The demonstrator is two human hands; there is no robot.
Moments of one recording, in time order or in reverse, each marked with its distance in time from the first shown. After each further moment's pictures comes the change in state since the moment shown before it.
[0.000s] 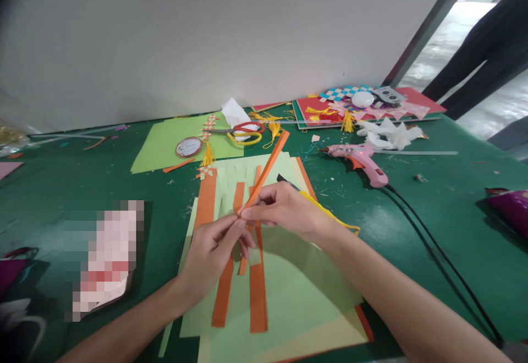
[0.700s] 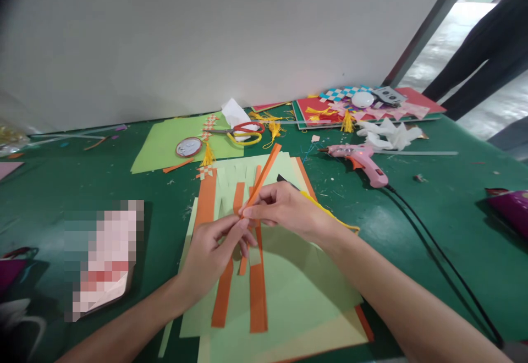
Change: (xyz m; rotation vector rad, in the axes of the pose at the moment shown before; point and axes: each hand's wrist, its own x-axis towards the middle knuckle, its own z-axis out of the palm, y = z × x) left_hand 0.003 0.005 -0.001 0.054 -0.008 -0.021; right_hand 0.001 -0.001 0.002 0.013 0.014 0.013
